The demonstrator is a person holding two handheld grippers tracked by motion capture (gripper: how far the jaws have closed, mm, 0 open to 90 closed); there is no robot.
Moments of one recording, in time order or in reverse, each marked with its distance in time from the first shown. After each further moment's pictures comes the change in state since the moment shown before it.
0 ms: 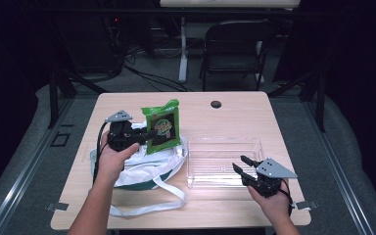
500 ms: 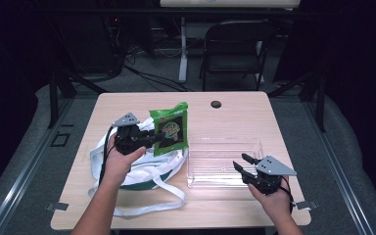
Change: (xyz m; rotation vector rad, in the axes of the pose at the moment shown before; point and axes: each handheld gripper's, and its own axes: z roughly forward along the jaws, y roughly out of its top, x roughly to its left) left arm -0.012 -0.004 0.014 -0.024 -0.053 0.052; right arm -0.005 0.006 0.002 0.021 -0.022 -0.013
